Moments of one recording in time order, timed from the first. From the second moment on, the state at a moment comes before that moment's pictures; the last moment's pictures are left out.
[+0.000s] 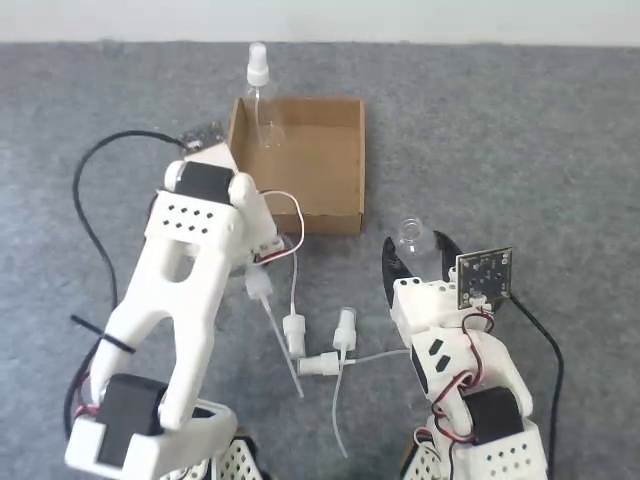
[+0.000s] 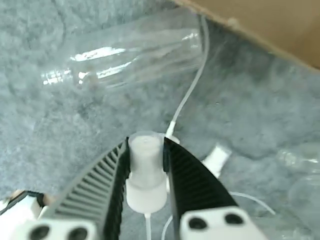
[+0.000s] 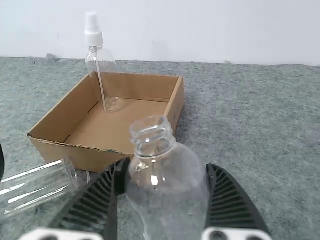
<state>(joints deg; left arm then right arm) 7.8 -9.9 15.7 95.3 42.9 -19.8 -100.7 86.0 42.7 -7.8</state>
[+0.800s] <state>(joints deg) 7.8 -22.1 16.2 93.0 44.5 -23.2 -100.7 86.0 43.4 -3.4</state>
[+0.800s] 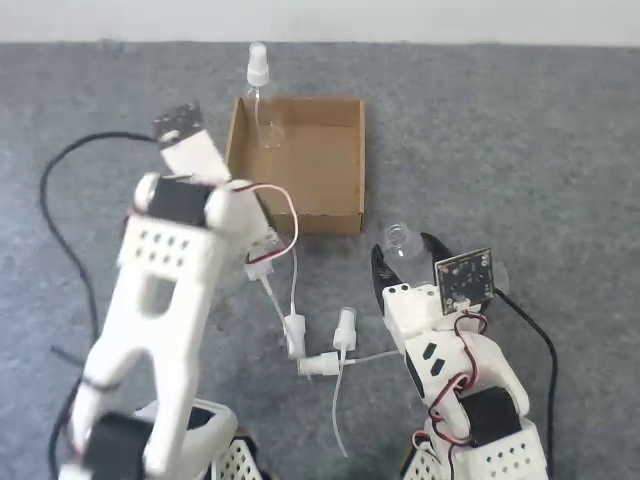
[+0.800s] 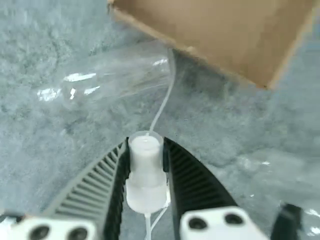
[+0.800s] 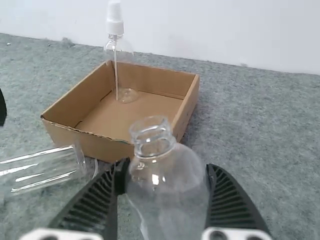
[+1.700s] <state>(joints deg) 7.7 -44.0 30.6 82.3 45.1 -23.2 -100.7 86.0 43.4 -3.2</state>
